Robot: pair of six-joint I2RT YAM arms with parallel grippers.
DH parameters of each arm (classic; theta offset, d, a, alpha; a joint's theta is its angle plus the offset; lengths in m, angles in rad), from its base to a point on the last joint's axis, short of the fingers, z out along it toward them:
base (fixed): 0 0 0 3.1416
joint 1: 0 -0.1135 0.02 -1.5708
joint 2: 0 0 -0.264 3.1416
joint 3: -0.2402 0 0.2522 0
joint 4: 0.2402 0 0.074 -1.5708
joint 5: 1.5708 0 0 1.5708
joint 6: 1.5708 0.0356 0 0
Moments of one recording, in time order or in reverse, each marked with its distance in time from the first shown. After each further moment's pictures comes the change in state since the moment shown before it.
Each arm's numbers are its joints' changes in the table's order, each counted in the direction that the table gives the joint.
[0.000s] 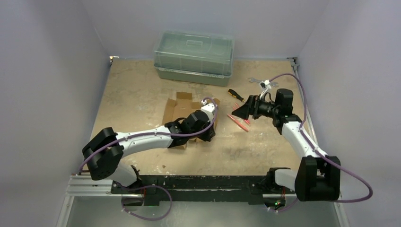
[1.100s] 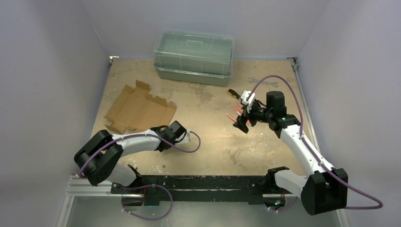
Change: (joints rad) left arm -0.211 0.062 0.308 0.362 -0.454 1.126; right arm -0.178 0.086 -0.064 0.315 0.246 -0.855
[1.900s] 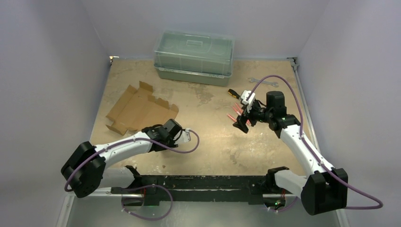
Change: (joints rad) left arm -0.006 0.190 -0.028 0.128 0.129 0.001; right arm 0.000 0.001 0.000 -0.003 0.000 0.007
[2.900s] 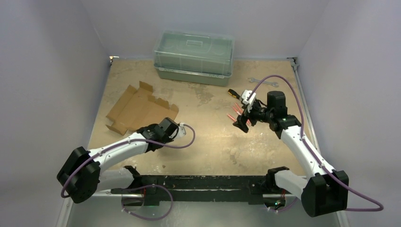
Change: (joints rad) left arm -0.040 0.058 0.010 0.043 -0.140 -0.088; right arm 0.000 0.019 -0.001 -0.010 0.000 0.008
